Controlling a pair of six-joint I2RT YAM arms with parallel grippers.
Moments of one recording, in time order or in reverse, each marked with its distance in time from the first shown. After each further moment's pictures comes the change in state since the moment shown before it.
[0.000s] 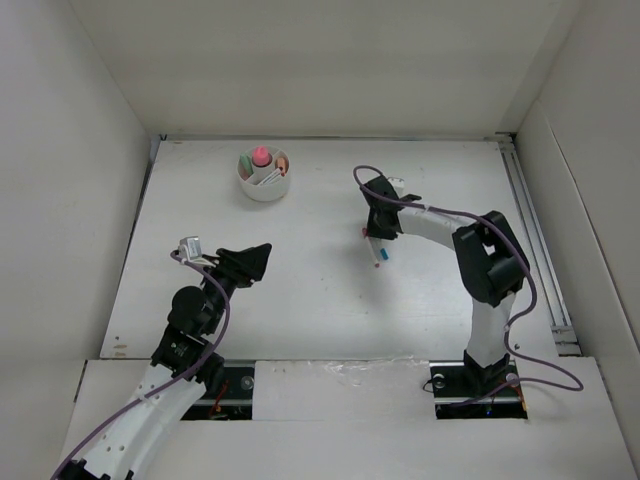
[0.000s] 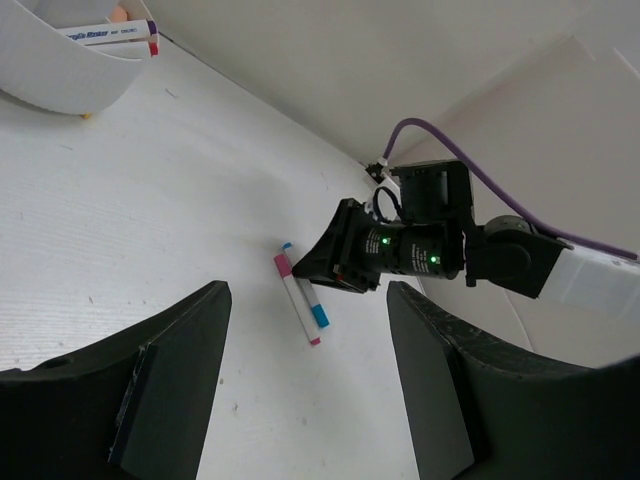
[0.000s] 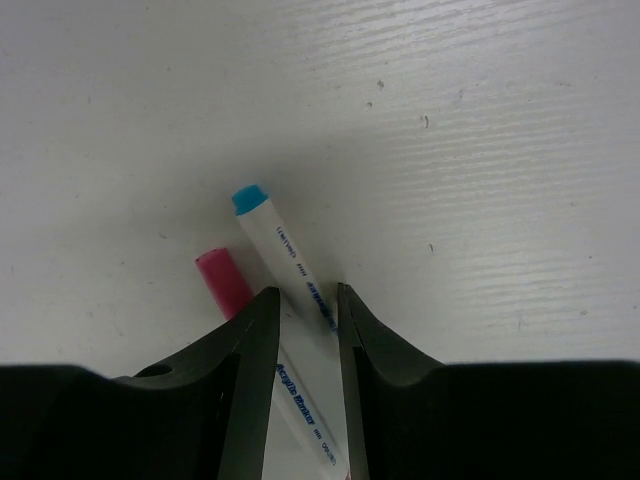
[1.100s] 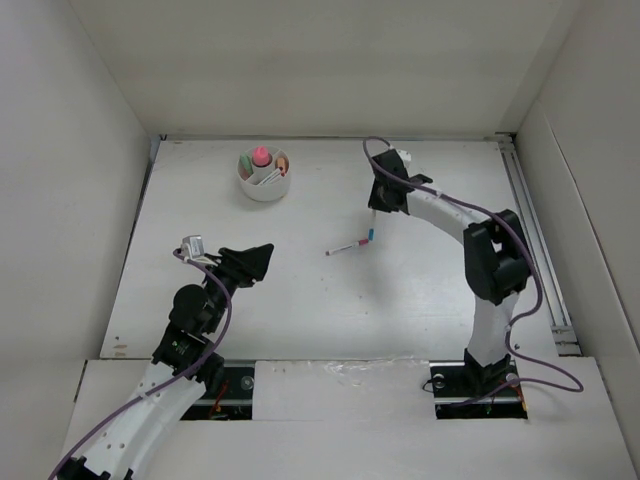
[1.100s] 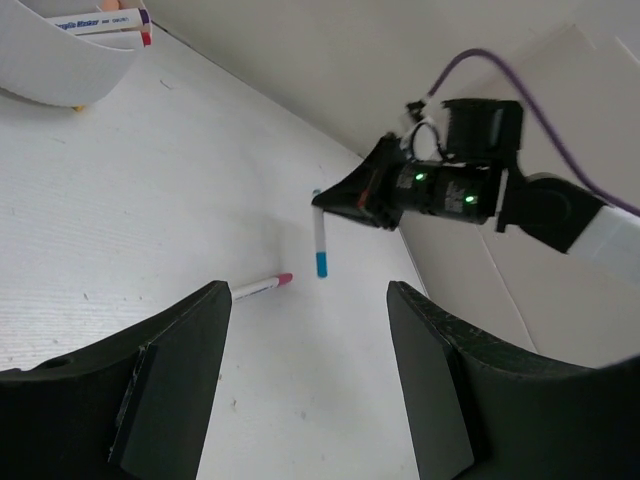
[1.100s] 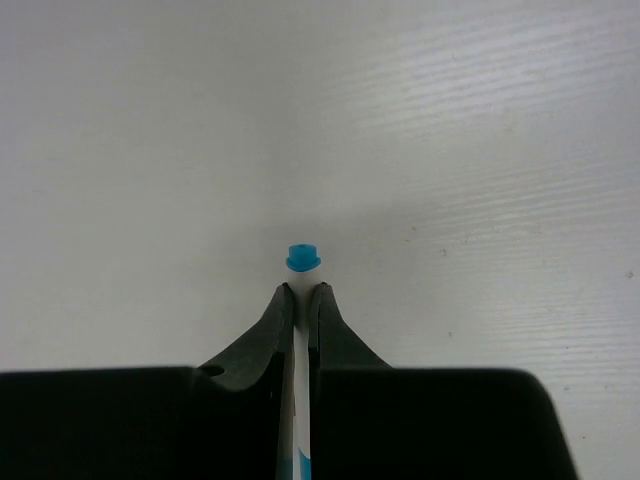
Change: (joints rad) left arm 0.000 0.024 0.000 0.013 0.018 0.000; right arm -0.062 0.046 0.176 -0.004 -0.024 -0.034
